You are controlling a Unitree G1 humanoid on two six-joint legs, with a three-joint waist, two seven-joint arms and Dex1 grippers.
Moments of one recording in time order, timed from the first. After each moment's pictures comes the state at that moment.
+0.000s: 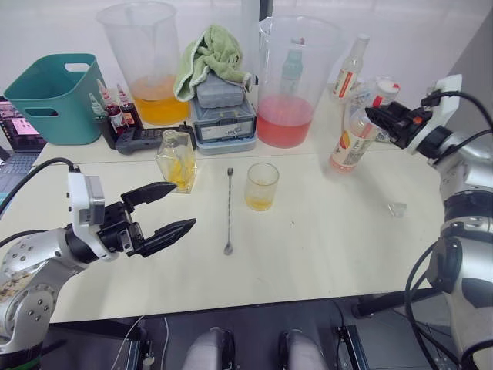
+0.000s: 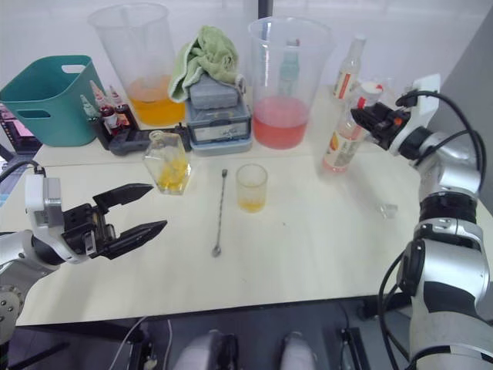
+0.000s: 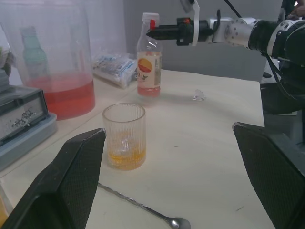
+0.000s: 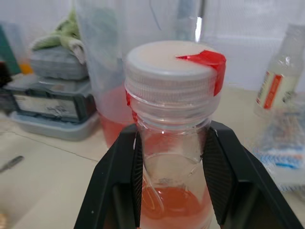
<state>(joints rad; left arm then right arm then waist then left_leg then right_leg) -0.05 0.77 0.38 -0.48 -0.88 0.46 -0.94 -1.05 -0.73 -0.24 0.80 0.32 0.20 1.02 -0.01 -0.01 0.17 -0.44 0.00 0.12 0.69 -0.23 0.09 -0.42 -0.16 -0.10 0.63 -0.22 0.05</state>
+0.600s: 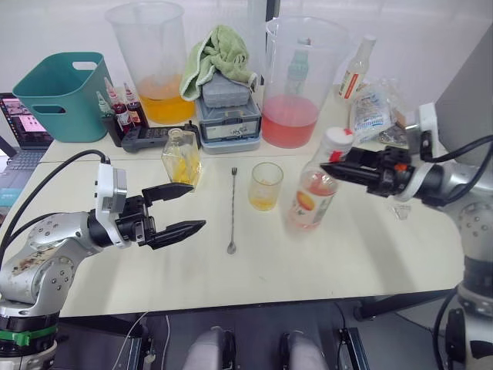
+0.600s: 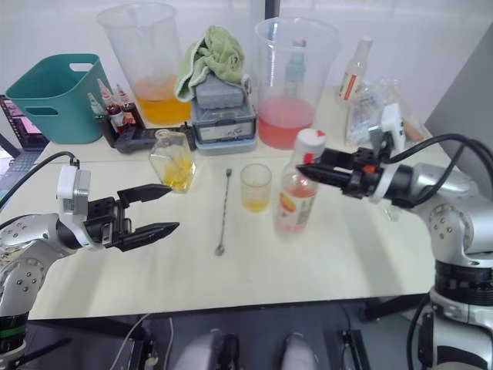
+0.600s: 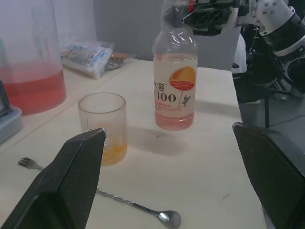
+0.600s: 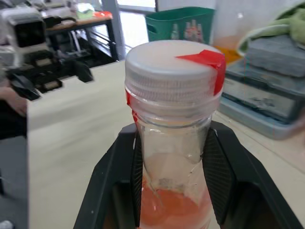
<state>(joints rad) -0.21 0.78 0.25 -0.31 -0.82 0.46 -1.10 -0.58 -0.72 -0.25 -0.28 0.77 0.81 0.99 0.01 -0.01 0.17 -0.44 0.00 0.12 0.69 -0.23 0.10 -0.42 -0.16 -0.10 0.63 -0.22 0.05</state>
